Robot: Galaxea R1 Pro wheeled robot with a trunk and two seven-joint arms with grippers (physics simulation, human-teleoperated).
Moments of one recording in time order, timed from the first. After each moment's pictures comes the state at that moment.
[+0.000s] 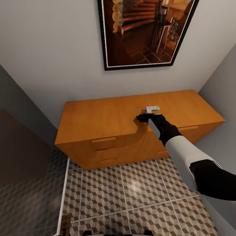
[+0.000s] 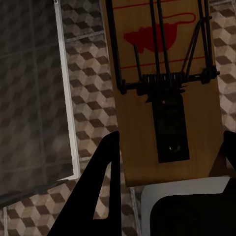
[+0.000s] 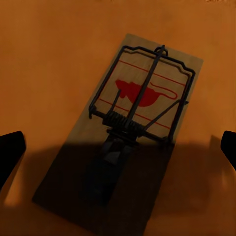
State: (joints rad) left arm -0.32 0.05 -0.47 0.08 0.42 -0.89 0.11; right arm -1.30 0.04 0.24 -0.52 -0.19 0.45 -0.10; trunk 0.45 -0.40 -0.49
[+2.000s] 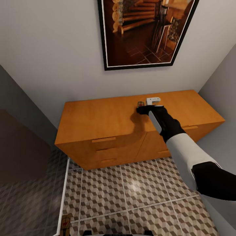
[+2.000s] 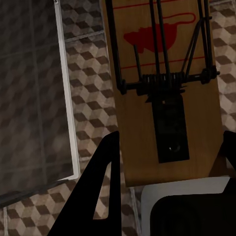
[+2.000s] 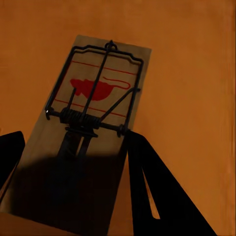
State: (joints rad) left arm -0.32 0.05 -0.47 0.08 0.42 -0.89 0.11; right arm -1.30 0.04 0.24 -0.72 -0.17 0.57 -0.13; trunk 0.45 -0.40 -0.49
